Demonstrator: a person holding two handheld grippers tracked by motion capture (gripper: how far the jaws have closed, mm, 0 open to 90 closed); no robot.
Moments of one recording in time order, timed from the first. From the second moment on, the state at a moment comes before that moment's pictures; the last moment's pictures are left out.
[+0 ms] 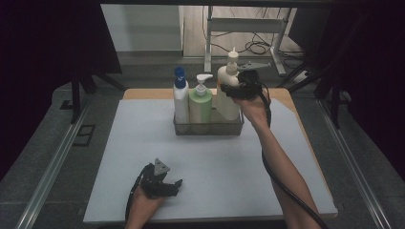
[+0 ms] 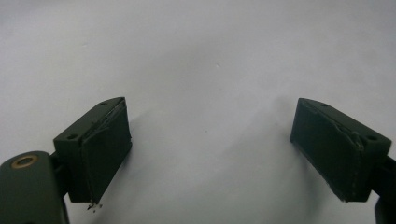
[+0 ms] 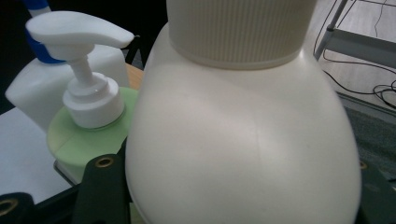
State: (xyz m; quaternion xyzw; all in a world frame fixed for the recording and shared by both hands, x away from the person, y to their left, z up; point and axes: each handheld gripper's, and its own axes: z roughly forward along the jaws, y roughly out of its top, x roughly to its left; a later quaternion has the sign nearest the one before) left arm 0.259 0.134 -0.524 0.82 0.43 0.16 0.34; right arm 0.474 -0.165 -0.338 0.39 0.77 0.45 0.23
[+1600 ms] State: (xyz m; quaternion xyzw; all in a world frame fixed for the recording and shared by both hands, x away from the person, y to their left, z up) left arm 0.259 0.134 -0.524 0.82 0.43 0.16 0.33; right arm 0.485 -0.155 -0.395 0.41 0.78 0.42 0.22
